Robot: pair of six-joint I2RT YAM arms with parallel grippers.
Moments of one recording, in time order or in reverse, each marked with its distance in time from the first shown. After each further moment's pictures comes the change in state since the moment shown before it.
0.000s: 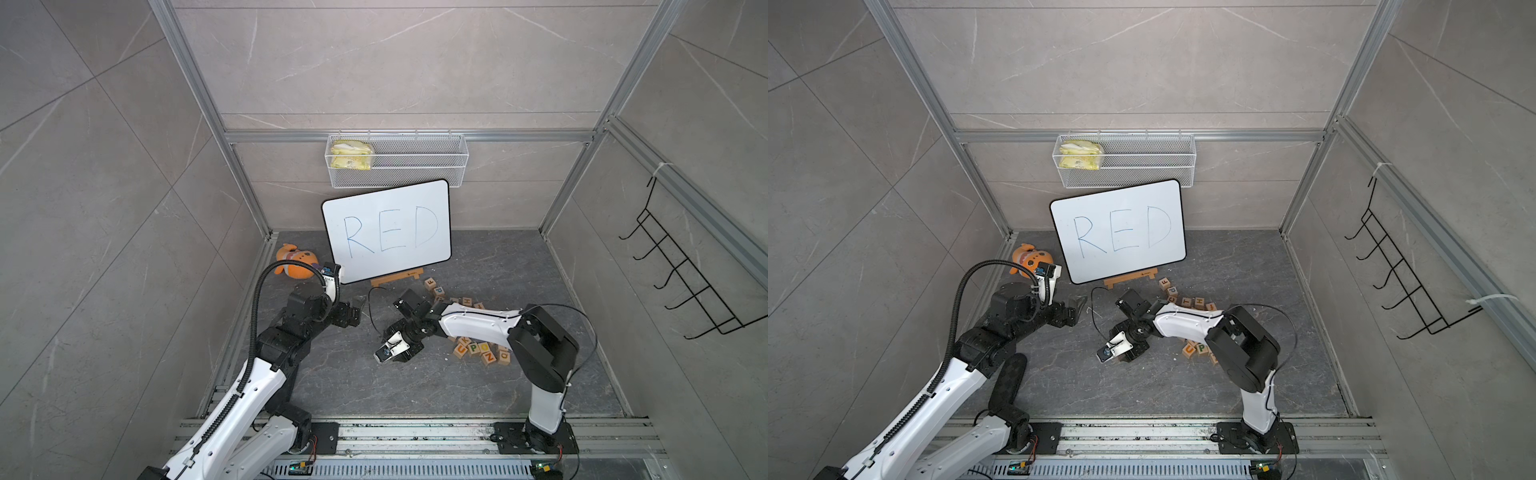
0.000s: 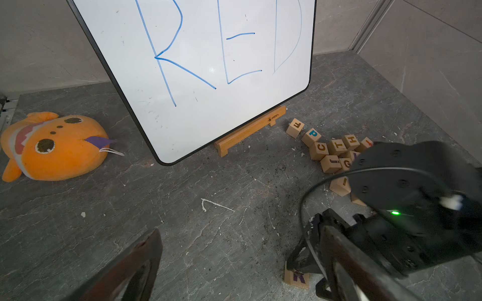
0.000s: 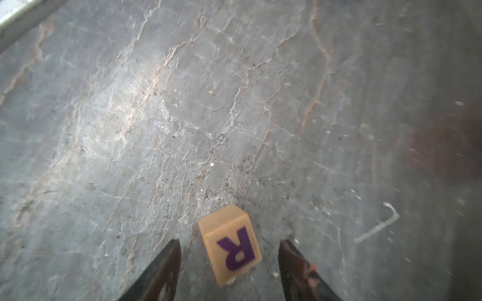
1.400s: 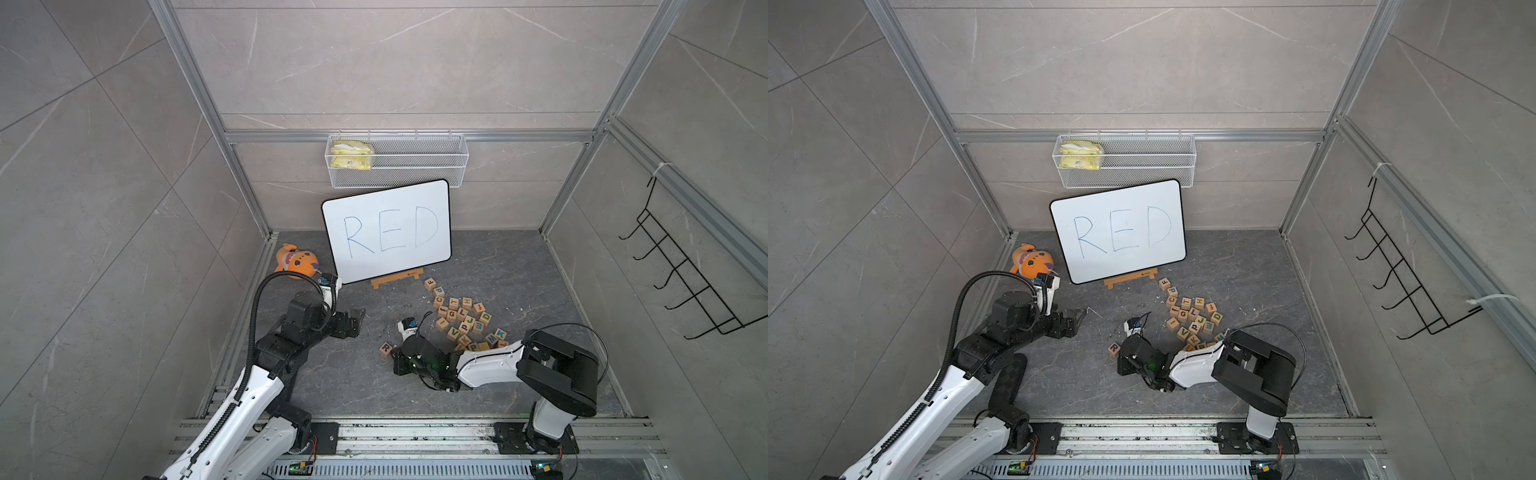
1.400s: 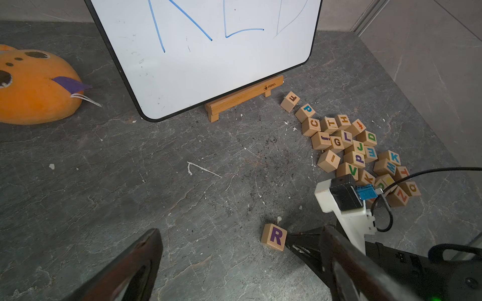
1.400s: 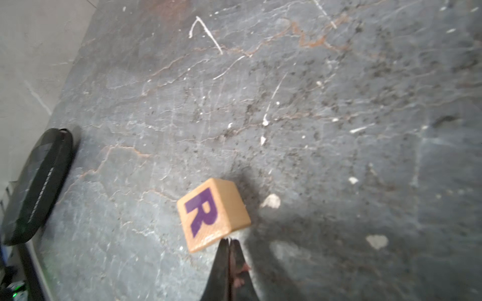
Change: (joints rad) left arm 0.000 -0.050 -0.047 -0.105 0.048 -0.109; right arm 0.217 -0.059 -0.430 0.712 0.595 2.086
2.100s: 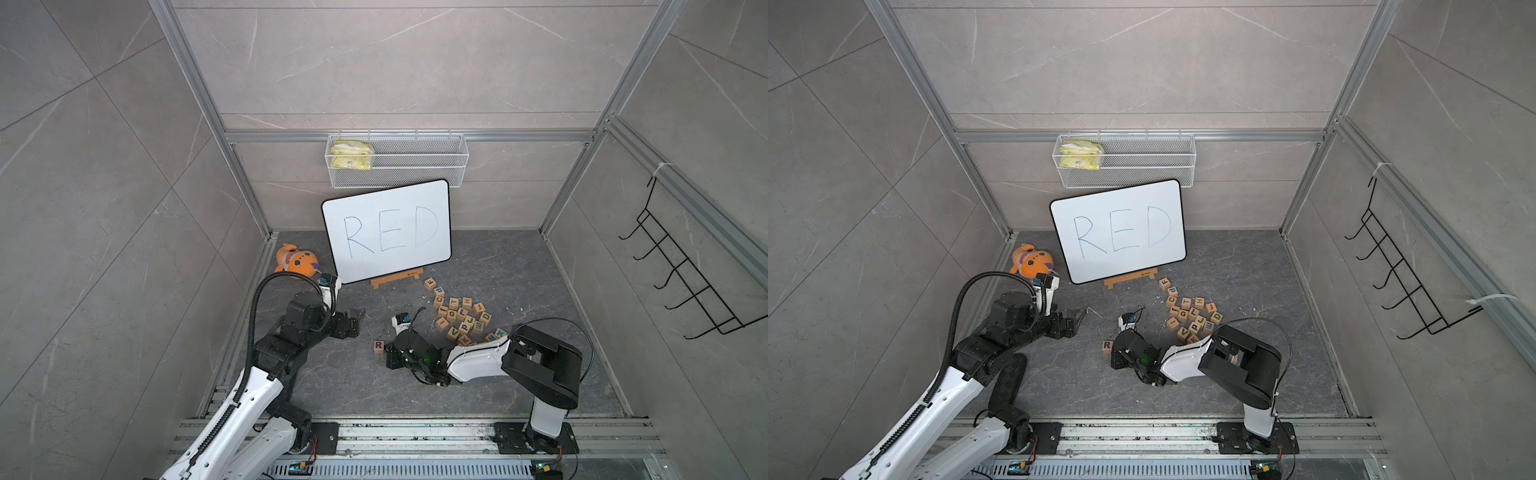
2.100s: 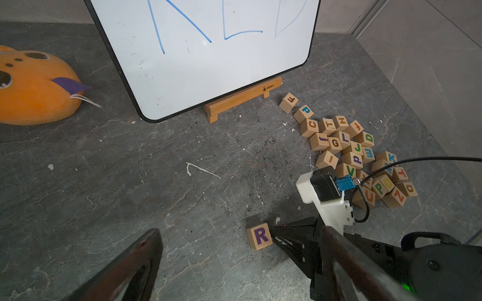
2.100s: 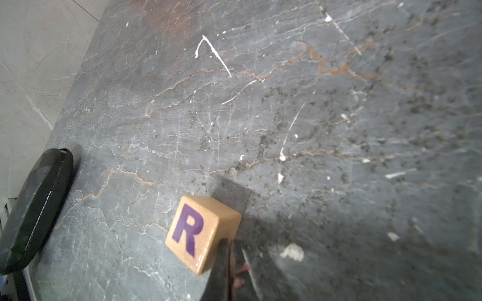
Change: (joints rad) left arm 0.000 -0.012 -0.003 0.001 0.004 -0.003; right arm -0.009 0.077 0.079 0.028 0.000 -0.005
